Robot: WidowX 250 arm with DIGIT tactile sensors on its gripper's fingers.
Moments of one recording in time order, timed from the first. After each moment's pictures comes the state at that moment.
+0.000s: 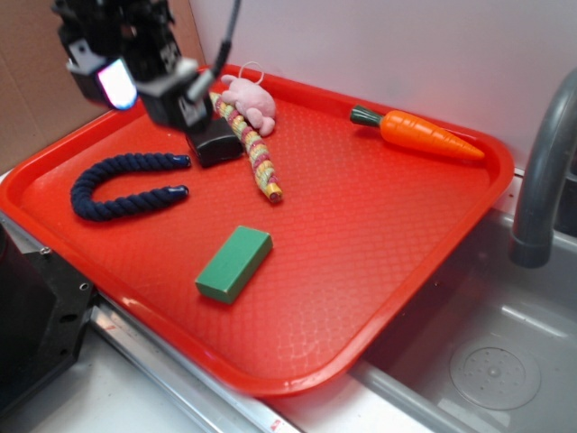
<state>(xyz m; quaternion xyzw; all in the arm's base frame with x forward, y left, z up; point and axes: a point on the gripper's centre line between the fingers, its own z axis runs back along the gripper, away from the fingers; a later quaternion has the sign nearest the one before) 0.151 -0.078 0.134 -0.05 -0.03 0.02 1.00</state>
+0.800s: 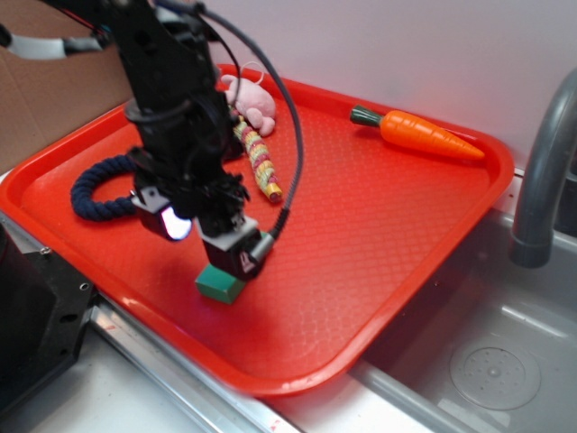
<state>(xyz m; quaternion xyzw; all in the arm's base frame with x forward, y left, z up) 0.155 -0.092 0.042 -0.05 0.01 0.05 1.00</state>
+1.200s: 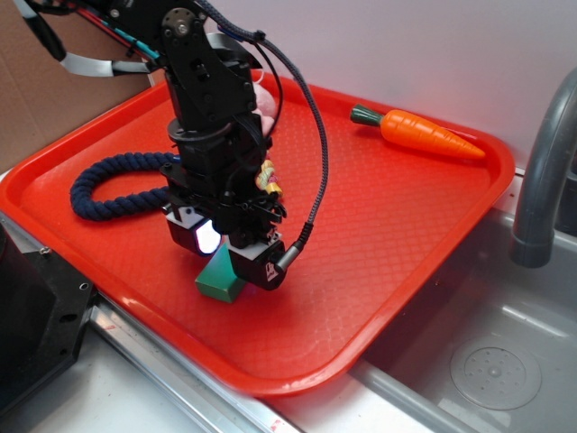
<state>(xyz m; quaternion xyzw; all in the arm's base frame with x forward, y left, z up) 0.163 -0.101 0.026 -0.03 0.04 0.05 1.00</state>
